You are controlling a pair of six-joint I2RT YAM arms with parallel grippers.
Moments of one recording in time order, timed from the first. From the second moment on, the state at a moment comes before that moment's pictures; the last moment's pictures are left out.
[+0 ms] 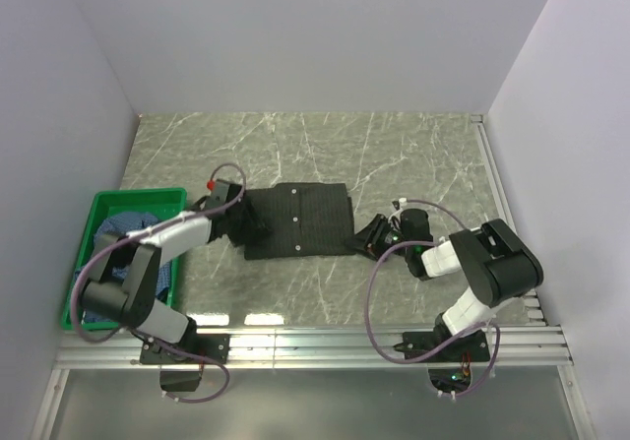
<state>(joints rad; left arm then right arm) -0.35 1.47 0.70 -0.19 0.09 -0.86 0.32 1.62 0.31 0.75 -0.56 1.05</state>
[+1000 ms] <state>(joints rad) -1.11 1.93 1.43 -0.49 -0.53 -0.57 0.34 0.79 0.63 -0.49 0.19 0.72</state>
